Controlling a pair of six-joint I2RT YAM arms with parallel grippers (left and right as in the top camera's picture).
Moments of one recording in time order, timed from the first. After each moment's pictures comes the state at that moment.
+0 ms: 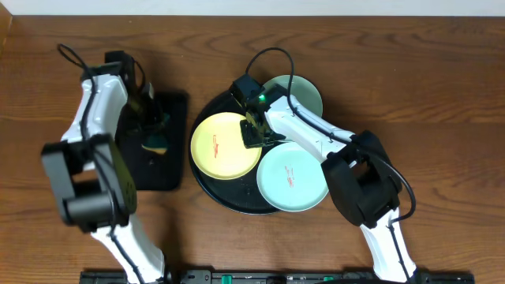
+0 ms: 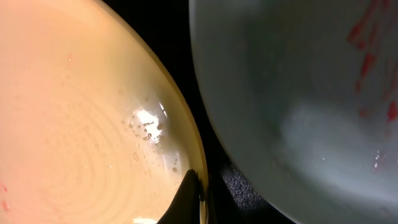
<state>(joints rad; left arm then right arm) 0.18 1.97 1.51 -1.08 0.10 -0.04 0.68 2.26 1.75 -0.93 -0.05 0.49</state>
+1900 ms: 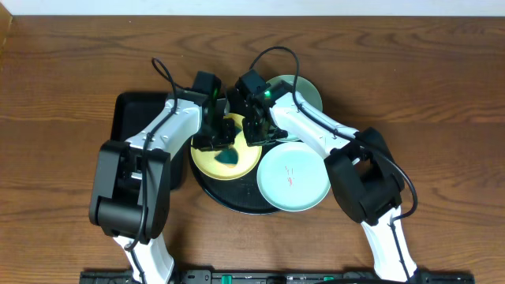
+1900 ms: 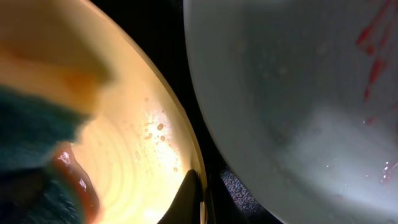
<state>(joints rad) -0.24 1.93 1.24 -0.81 0.23 -0.32 0.65 2.27 1.75 -0.93 -0.12 0.46</state>
